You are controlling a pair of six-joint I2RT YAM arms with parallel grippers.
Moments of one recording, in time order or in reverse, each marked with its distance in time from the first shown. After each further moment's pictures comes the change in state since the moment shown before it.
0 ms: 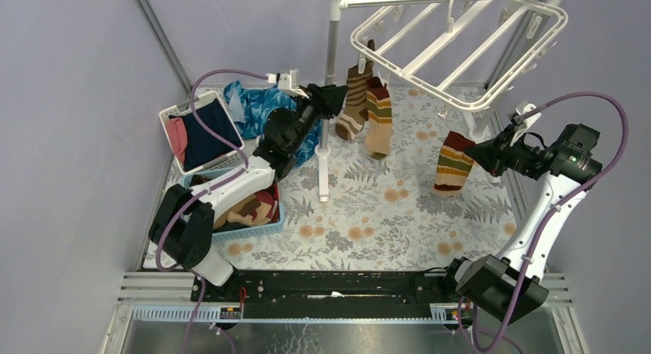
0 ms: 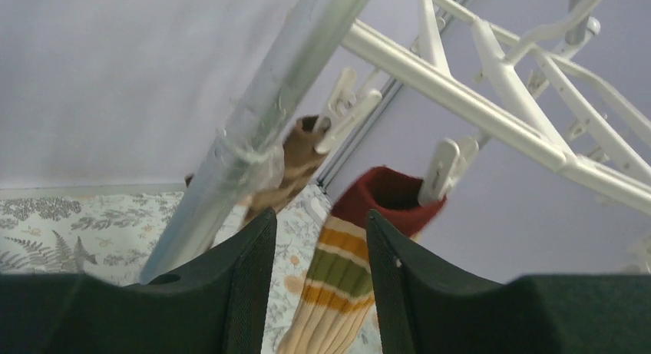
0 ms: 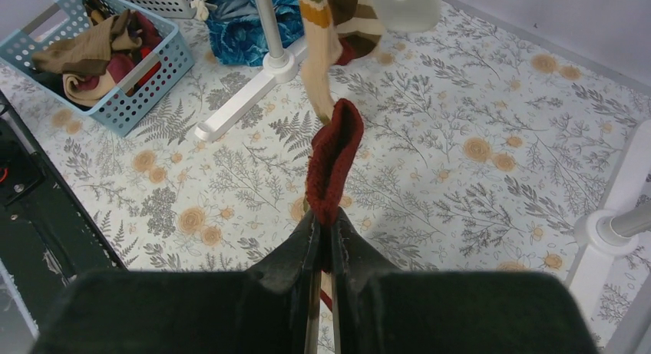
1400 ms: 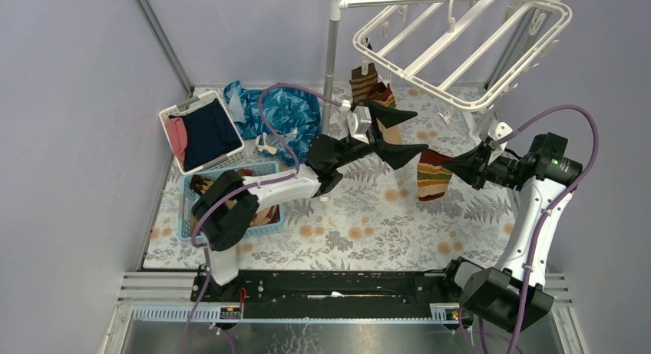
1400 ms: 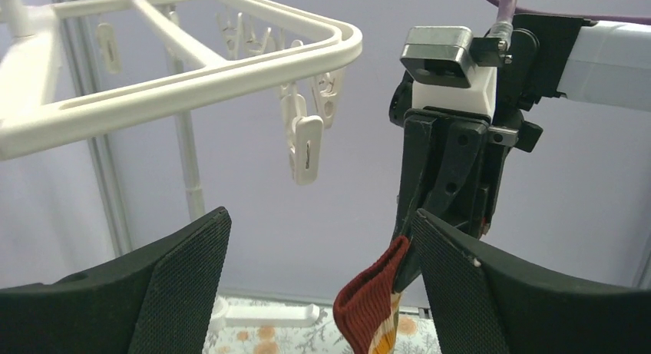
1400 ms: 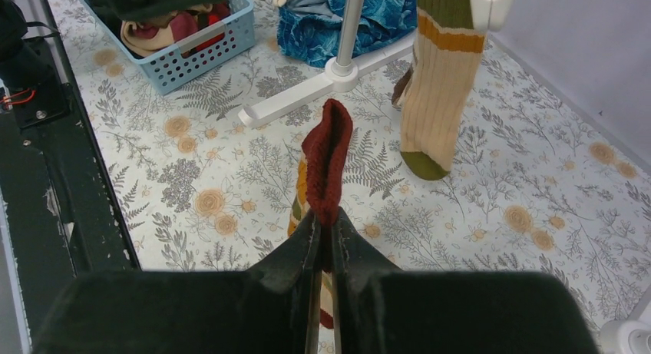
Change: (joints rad) left arm -0.277 0.223 0.107 0.447 0.492 0.259; right arm 0.138 -0.050 -0.093 -0.188 -0.079 -0.396
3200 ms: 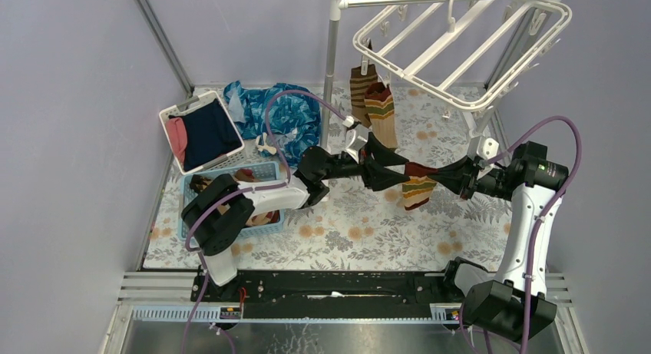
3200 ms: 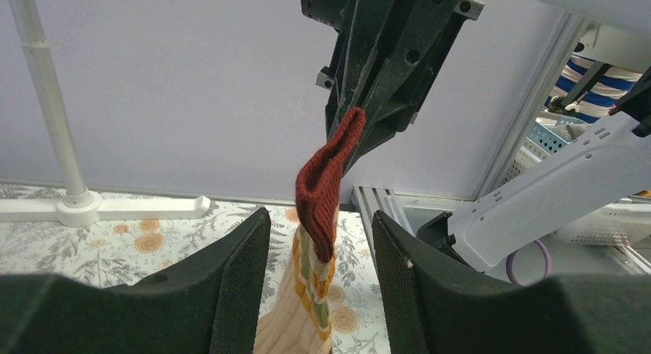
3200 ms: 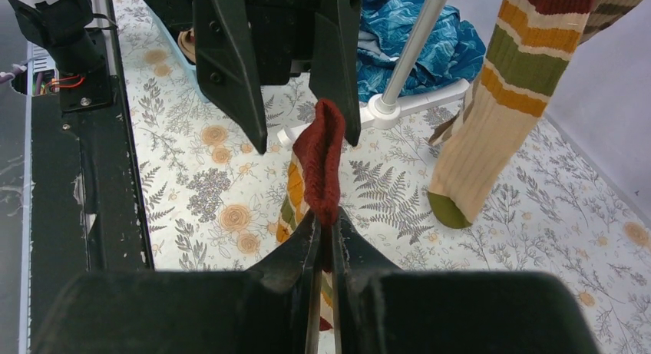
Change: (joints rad) left arm 0.009 -0.032 -0.194 0.016 0.270 -0.169; right arm 0.104 -0.053 -0.074 -0.110 -0.077 -0.214
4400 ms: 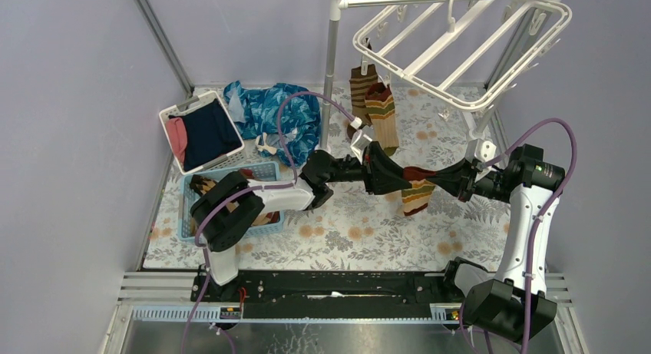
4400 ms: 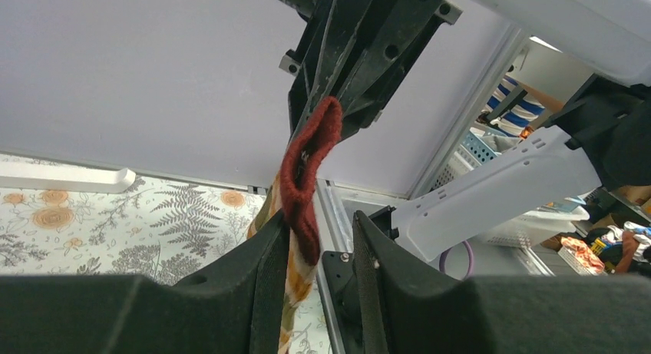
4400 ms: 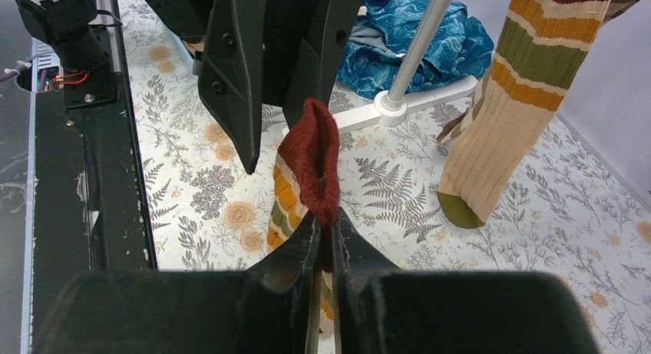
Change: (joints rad) left arm -0.021 0.055 0.004 0.054 0.039 -0.211; right arm 0.006 -0.002 -0.038 0.000 -0.002 -0.026
